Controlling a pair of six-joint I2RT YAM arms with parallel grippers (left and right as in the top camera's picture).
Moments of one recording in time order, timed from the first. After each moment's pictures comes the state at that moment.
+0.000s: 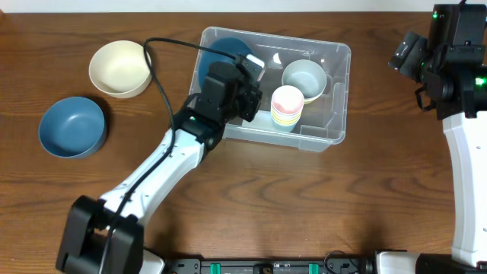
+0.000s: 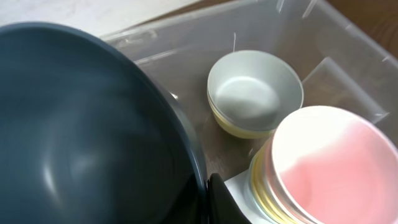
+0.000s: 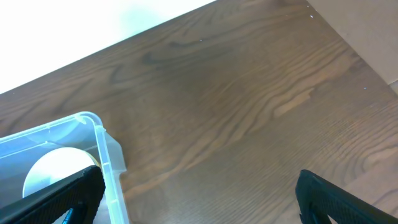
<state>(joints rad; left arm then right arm) -0.49 1.60 1.09 -0.08 0.12 0.02 0.01 1.51 1.72 -1.05 0.37 0.43</state>
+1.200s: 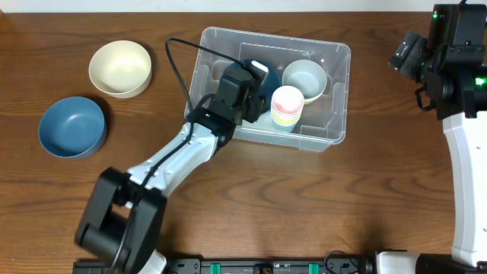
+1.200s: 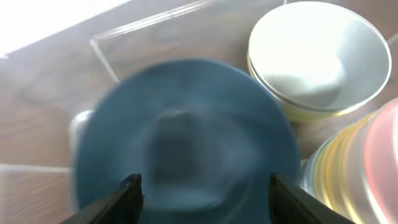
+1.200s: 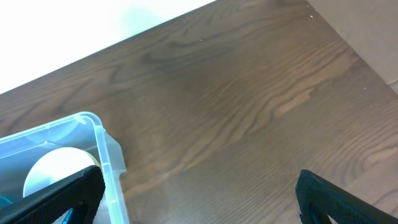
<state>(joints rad) -0.51 1.72 1.09 -0.05 -0.05 0.04 0.01 1.51 1.72 -1.05 0.37 0.43</state>
